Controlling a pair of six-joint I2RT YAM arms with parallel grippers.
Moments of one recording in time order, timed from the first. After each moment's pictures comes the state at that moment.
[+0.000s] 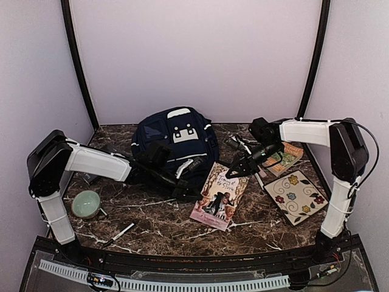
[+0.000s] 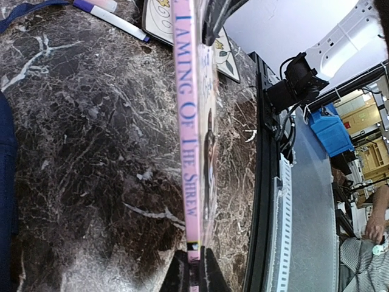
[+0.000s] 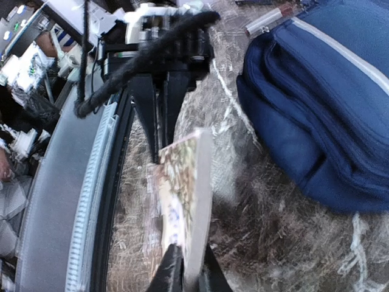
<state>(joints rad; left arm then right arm) -0.80 1.81 1.02 0.05 0.80 -0.23 0.46 1.88 1.36 -0.86 -1.08 -0.75</state>
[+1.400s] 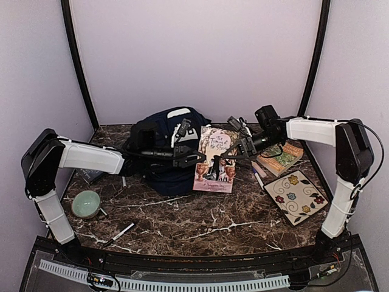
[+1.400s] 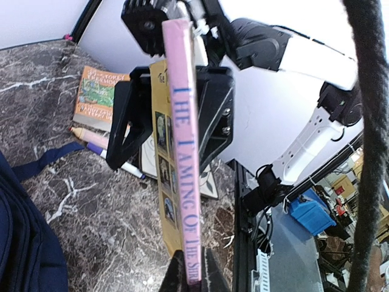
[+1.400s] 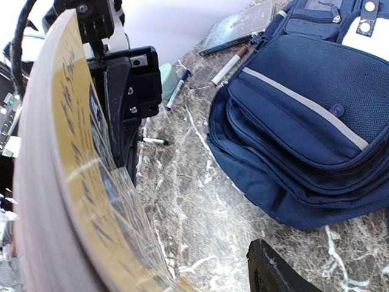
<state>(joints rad) -0.72 1.77 1.04 0.51 0.76 -0.53 0.41 1.84 1.37 -0.55 -1.14 -0.23</state>
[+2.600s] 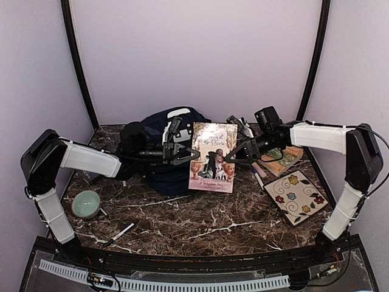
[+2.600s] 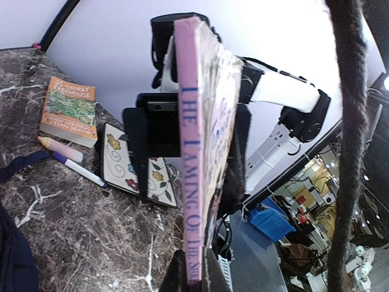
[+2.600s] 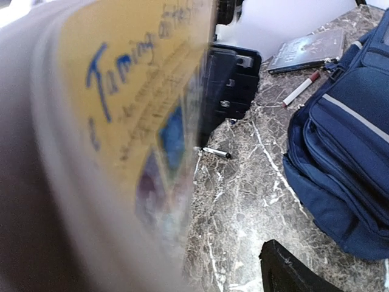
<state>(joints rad) -0.67 1.77 0.95 0.85 0.92 -0.79 0.47 1.72 1.23 -0.40 -1.35 -0.16</state>
